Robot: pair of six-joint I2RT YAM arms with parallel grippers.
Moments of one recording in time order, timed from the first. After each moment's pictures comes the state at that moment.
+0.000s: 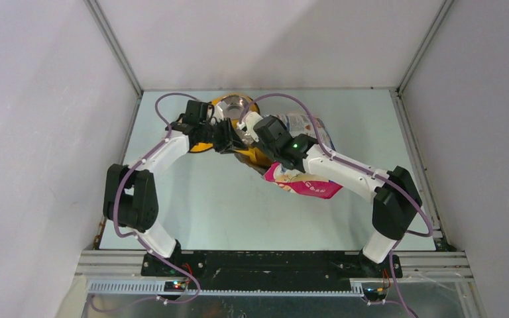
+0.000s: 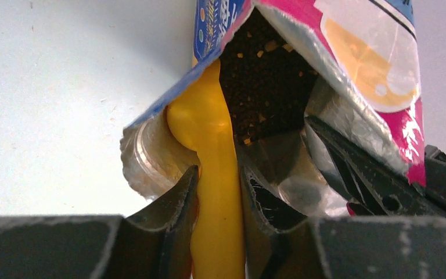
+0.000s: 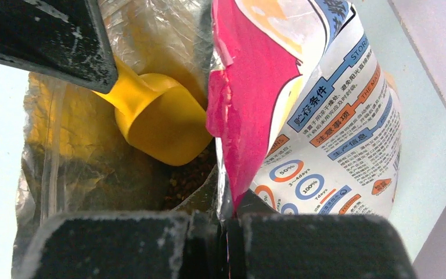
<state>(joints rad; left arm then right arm) -0.26 1.64 1.22 -0.43 0.69 -0.55 0.86 1.71 1.42 -0.46 0.35 -0.19</state>
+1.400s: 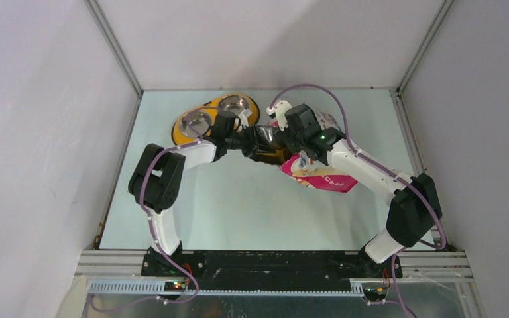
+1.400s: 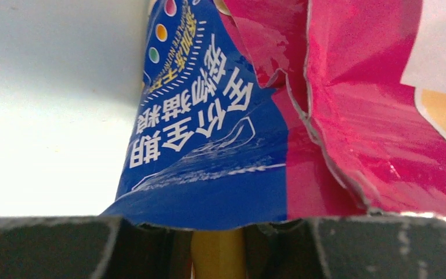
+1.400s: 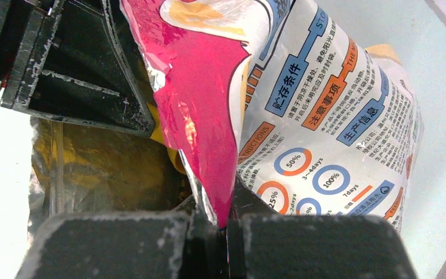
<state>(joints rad) -0.43 1.89 1.14 0.14 0.74 -0.88 0.66 1.59 1.31 -0.44 0.18 -0.16</state>
